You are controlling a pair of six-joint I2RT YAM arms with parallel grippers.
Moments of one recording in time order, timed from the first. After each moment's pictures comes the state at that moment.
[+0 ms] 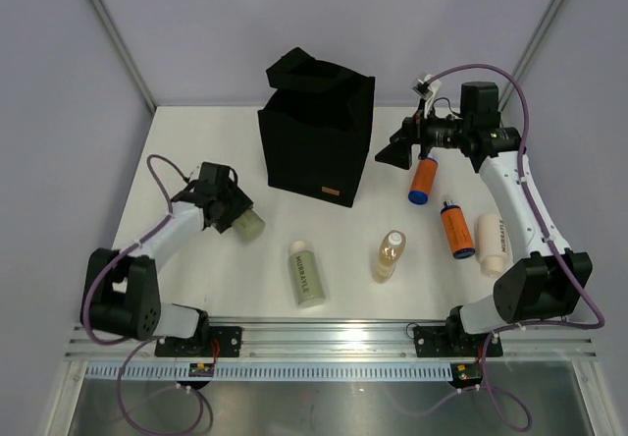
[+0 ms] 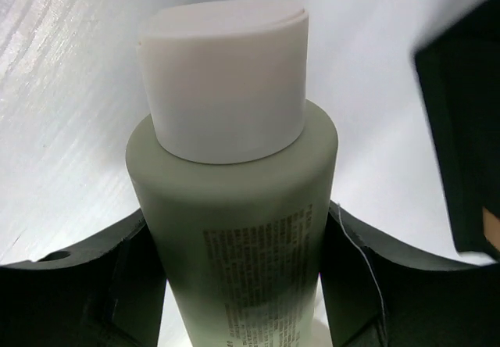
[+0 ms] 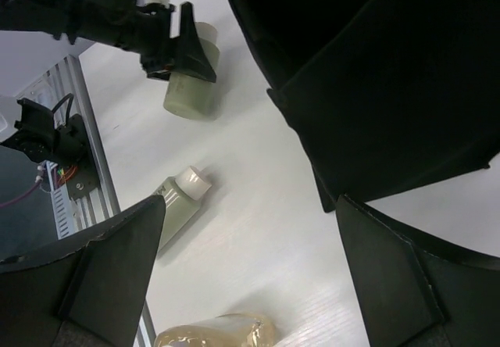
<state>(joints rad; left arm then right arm) -0.20 1.46 0.86 -0.46 -0.10 -0.96 0.11 1.47 1.49 -0.60 -0.99 -0.18</state>
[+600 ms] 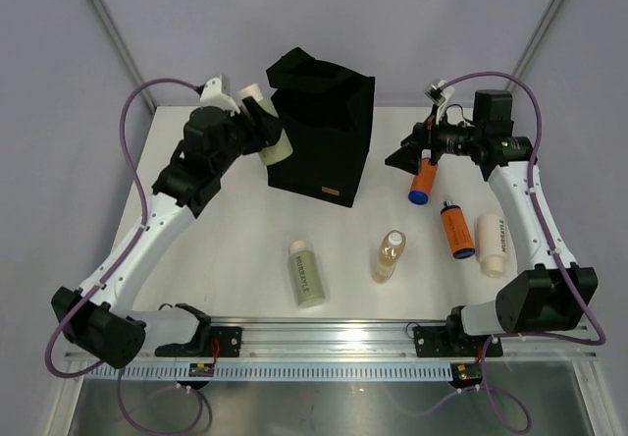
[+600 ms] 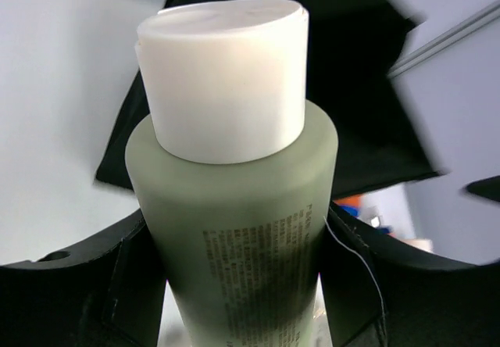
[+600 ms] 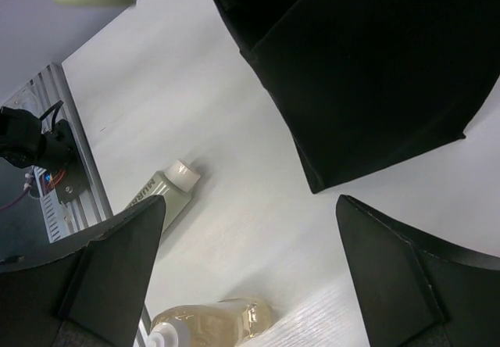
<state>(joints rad) -0.44 1.18 1.18 -0.28 -0.09 -0.62 0.04 1.41 1.42 -0.60 -0.99 -0.19</state>
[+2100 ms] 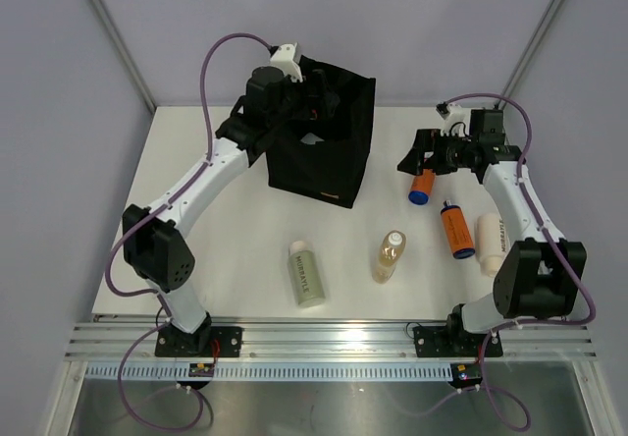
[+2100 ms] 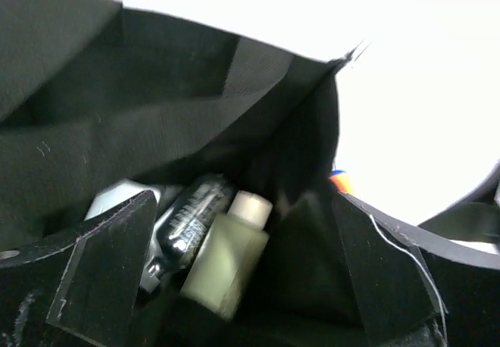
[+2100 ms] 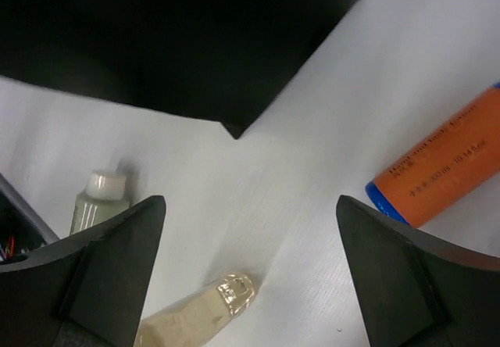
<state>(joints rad) -0.52 1.76 1.69 -0.16 0.05 -0.38 -0.03 1.45 1.24 -0.54 -0.70 -0.04</state>
